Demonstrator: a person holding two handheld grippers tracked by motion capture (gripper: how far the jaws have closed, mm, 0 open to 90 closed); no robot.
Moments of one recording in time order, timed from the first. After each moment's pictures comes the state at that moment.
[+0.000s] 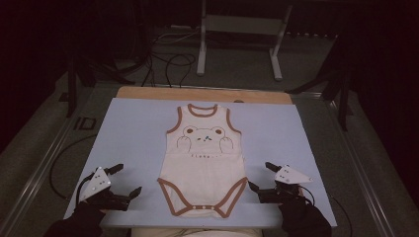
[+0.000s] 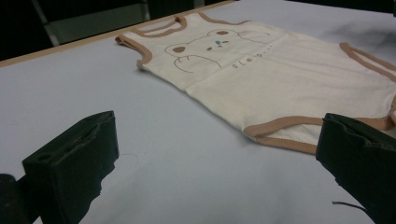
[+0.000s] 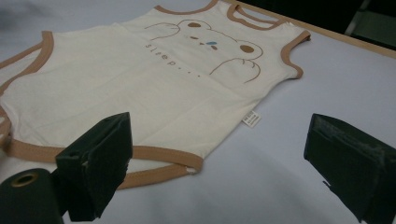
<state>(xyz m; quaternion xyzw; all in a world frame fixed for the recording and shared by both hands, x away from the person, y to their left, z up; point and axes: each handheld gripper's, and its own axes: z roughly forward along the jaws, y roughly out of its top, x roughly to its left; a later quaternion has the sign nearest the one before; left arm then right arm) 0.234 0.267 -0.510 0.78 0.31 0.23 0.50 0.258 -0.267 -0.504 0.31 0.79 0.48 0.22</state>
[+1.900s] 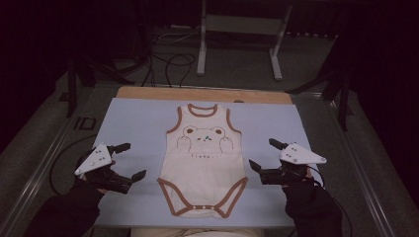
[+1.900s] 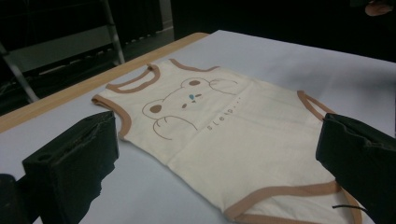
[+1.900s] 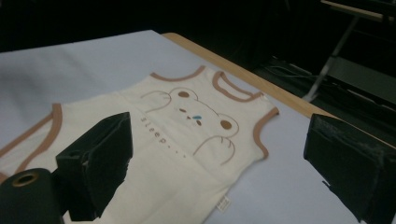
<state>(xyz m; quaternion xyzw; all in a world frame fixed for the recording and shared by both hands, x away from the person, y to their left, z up) 0.266 0.248 -0.429 0.79 0.25 0.19 0.53 0.269 -0.248 -0.402 0.29 0.77 0.50 0.27</state>
